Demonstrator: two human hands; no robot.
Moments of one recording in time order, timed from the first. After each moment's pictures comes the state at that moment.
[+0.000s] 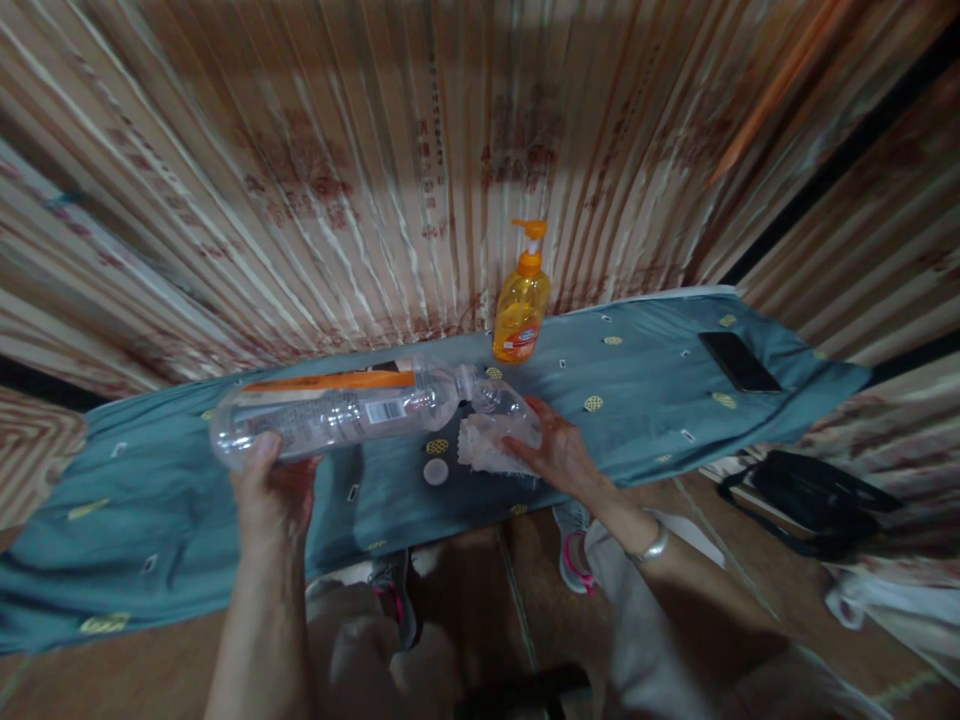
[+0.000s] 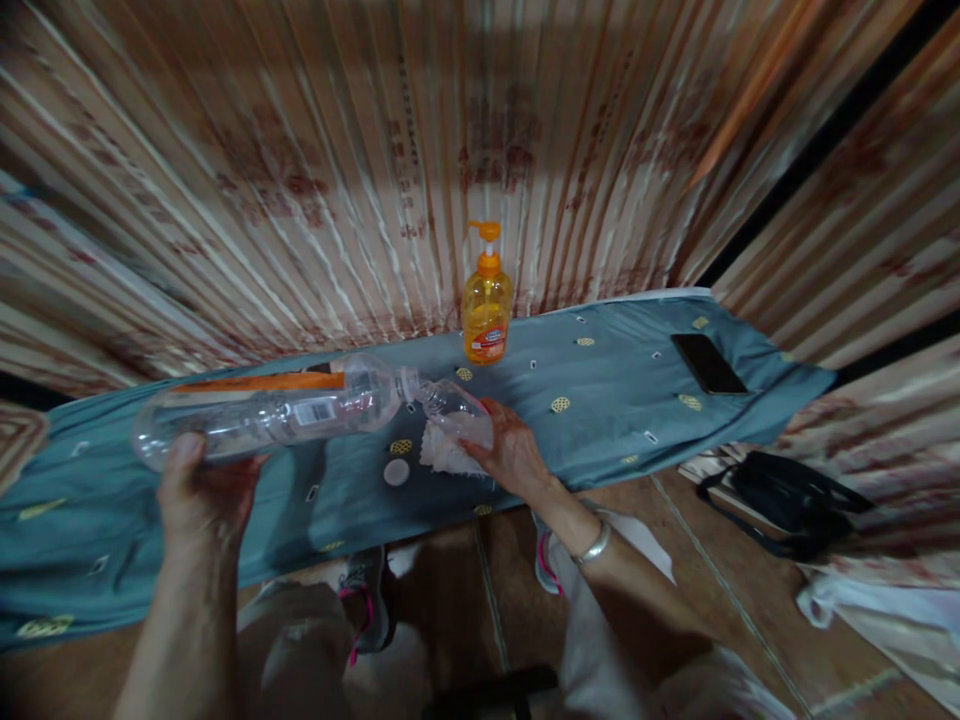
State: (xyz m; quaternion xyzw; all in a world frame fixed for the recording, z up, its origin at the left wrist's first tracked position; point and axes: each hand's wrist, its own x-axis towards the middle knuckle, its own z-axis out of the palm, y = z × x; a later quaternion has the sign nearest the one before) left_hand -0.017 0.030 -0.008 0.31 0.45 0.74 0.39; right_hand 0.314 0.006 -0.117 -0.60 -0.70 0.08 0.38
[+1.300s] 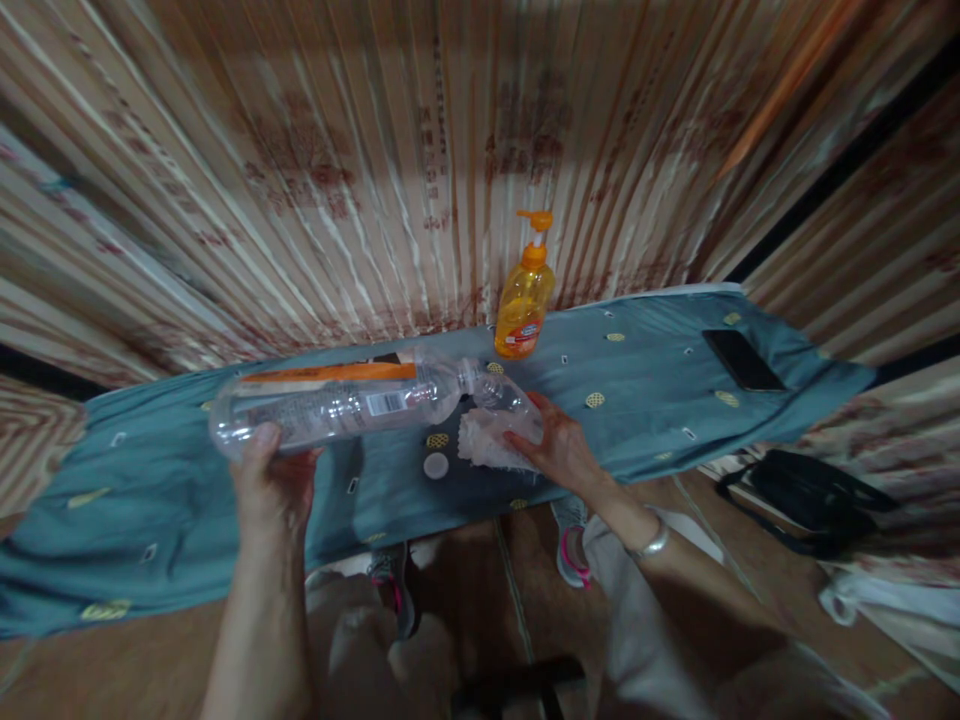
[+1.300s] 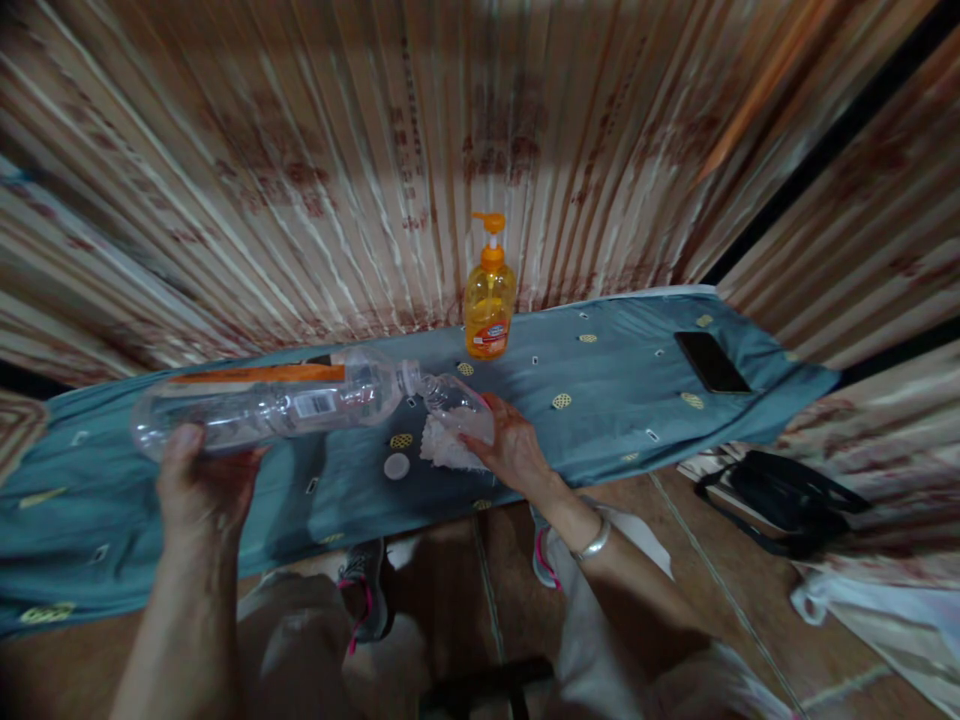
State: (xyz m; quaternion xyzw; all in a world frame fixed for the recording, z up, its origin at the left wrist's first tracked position) left_hand -0.018 0.032 -0.007 0.29 0.44 0.75 0.40; right_hand 0.314 0.005 -0.115 -0.60 -0.71 0.08 0.37
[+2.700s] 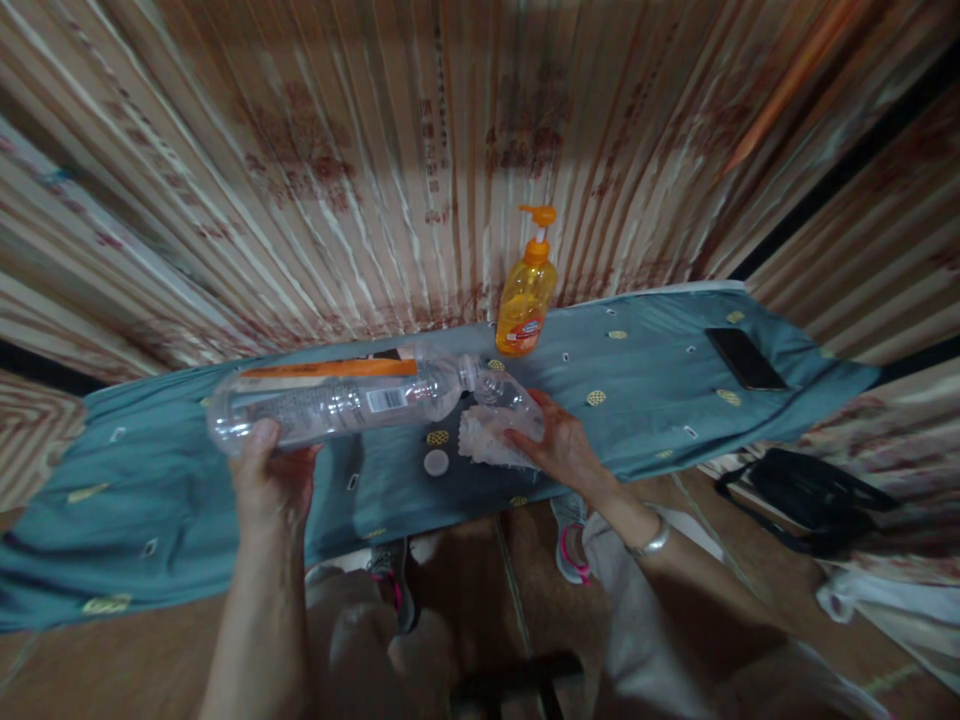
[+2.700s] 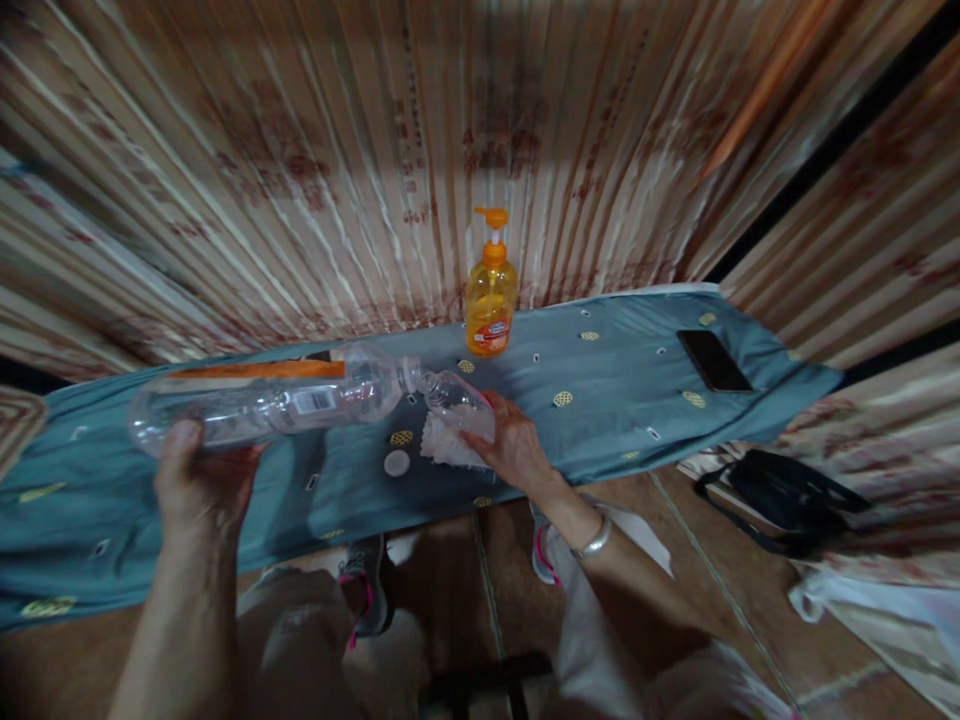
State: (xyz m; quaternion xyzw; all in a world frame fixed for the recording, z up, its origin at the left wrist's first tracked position) left_hand -0.019 0.031 -0.008 0.34 0.42 0.73 0.41; right_hand 0.315 0.005 -0.116 -0.59 -0.71 0.07 0.38
